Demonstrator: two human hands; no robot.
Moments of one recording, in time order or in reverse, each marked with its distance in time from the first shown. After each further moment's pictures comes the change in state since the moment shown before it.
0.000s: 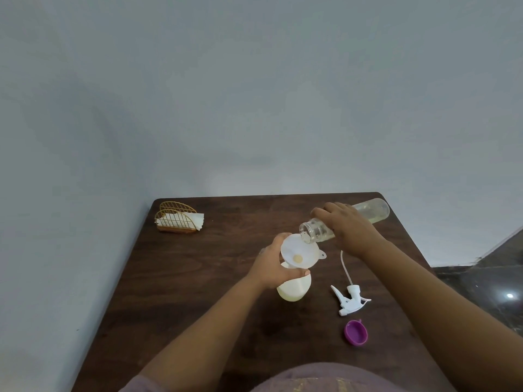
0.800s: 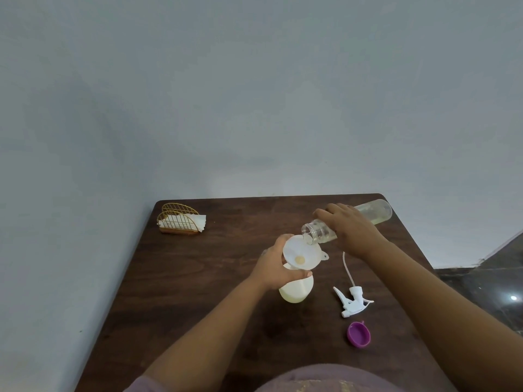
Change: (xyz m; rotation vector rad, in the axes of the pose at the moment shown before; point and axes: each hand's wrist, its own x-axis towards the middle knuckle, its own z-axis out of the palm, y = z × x) left_hand -0.002 0.002 -0.001 -0.008 0.002 0.006; right_hand 0.001 0.003 0.007 -0.014 0.026 -0.007
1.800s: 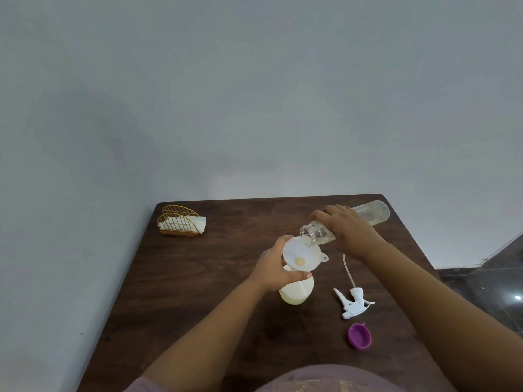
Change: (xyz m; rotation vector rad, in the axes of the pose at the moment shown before) left_hand 0.002 -0.002 0.001 0.039 -0.006 -0.030; right_hand 0.002 0.002 0.006 0.002 0.007 -0.003
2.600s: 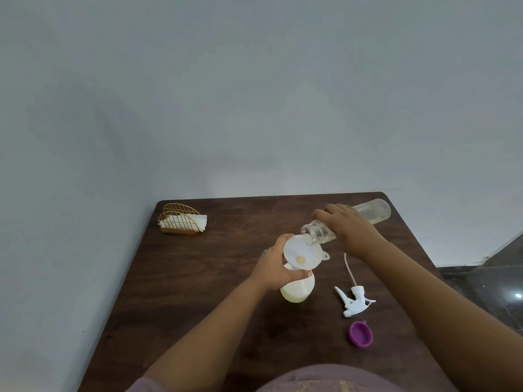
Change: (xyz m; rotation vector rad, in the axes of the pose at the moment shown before) left_hand 0.001 -0.002 0.000 -0.006 0.008 -0.002; right_hand -0.002 -0.005 -0.007 0.025 -0.013 0.003
